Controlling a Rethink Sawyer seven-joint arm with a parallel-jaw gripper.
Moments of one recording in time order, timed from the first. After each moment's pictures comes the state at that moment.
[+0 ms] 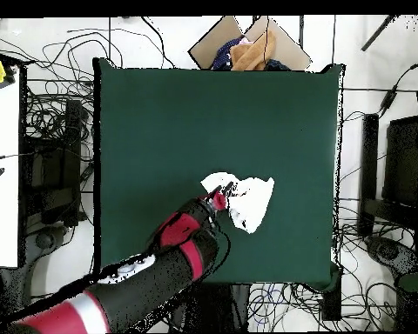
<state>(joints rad) 0.46 -0.07 -0.76 1.76 0.11 -0.36 1.57</state>
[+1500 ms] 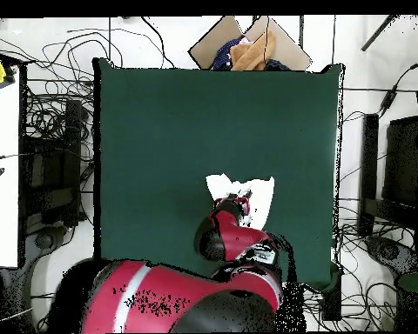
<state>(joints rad) -0.10 -0.31 -0.31 1.84 -0.14 -0.37 1.57</state>
